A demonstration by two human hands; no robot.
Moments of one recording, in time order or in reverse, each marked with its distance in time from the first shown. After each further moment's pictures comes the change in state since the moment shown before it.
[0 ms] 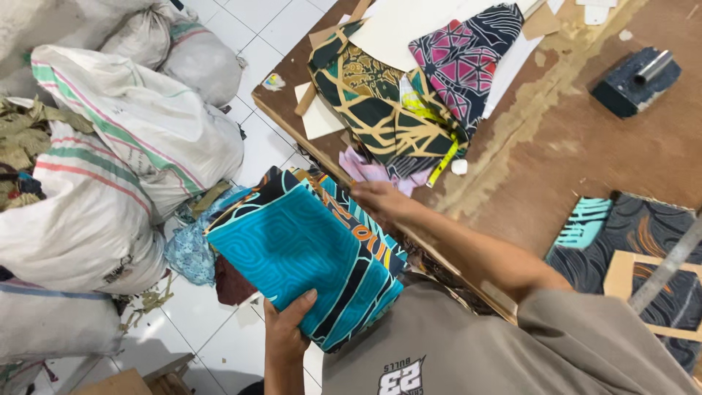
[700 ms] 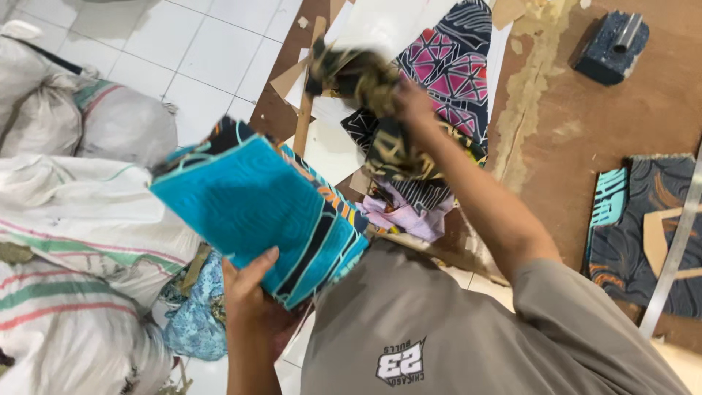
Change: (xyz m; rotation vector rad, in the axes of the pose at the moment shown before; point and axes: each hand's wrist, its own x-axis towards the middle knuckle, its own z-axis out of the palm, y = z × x) left_hand 0.281 0.148 0.026 0.191 -0.224 -0.067; right_hand 0.178 -0.061 -0.162 0.091 0.892 -0.074
